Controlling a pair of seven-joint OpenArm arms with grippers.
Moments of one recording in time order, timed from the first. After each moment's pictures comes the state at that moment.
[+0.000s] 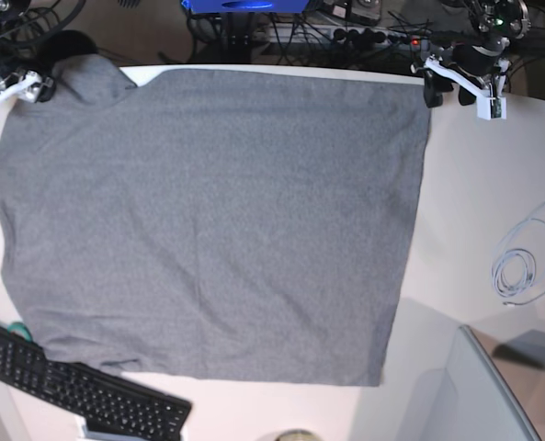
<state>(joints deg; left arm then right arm) 29.7 -2.7 -36.9 88.6 -11.0 -31.8 26.0 -13.4 -1.2 57.9 83.0 10.0 40.4 -58.7</state>
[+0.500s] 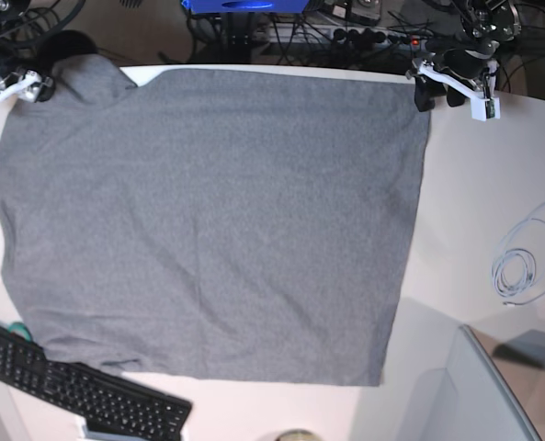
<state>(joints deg) 26.4 -2.8 -36.9 80.3 -13.0 -32.0 23.7 -13.5 -1.2 57.9 83.0 10.0 40.4 -58.8</state>
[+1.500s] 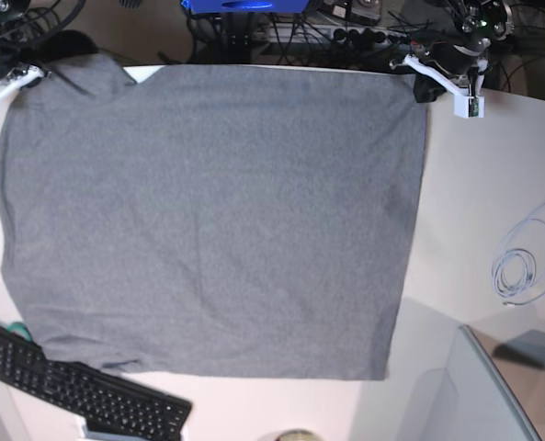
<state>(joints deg) 30.1 -2.2 -32.6 87.5 -11.7 -32.0 26.3 -13.2 -1.2 57.9 83.2 10.0 40.4 -64.3</state>
